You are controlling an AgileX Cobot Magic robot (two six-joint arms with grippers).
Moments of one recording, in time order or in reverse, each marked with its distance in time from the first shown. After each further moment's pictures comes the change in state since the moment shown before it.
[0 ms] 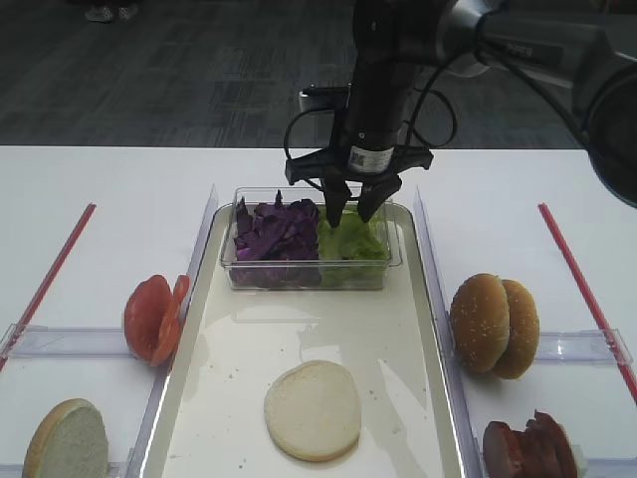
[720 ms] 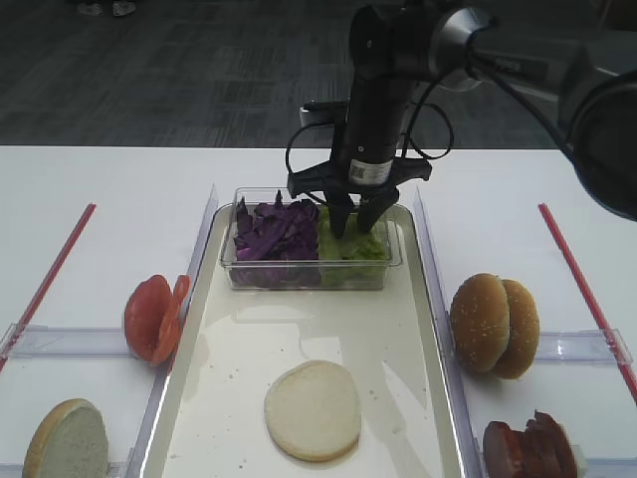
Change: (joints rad) left arm 0.000 0.000 0.000 0.000 0.000 0.000; right arm 0.000 0.036 -0.005 -0.013 0.000 0.002
